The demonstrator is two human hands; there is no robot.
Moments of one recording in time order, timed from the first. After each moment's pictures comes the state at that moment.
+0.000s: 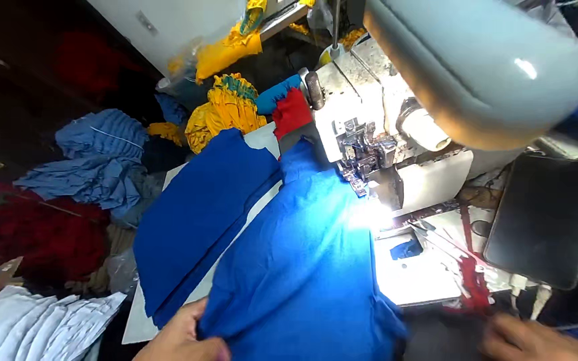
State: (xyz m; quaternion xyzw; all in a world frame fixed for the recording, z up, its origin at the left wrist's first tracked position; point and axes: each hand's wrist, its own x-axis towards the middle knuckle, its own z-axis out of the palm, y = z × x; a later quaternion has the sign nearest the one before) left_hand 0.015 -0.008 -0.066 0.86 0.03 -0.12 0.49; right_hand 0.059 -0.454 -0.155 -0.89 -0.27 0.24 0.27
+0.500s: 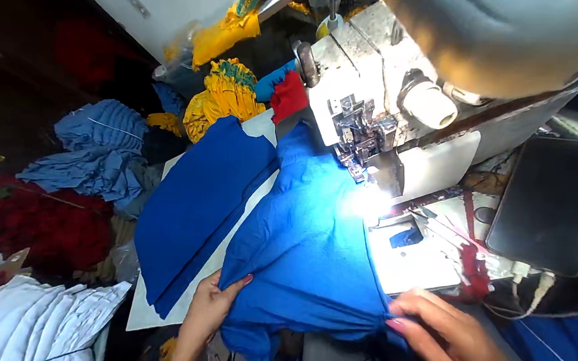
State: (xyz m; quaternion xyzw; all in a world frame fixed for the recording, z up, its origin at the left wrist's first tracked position) left_hand 0.033 -0.019 -0.137 0.88 0.21 0.03 0.42; right_hand 0.050 -0.371 -0.192 -0.75 -0.24 0.02 0.62
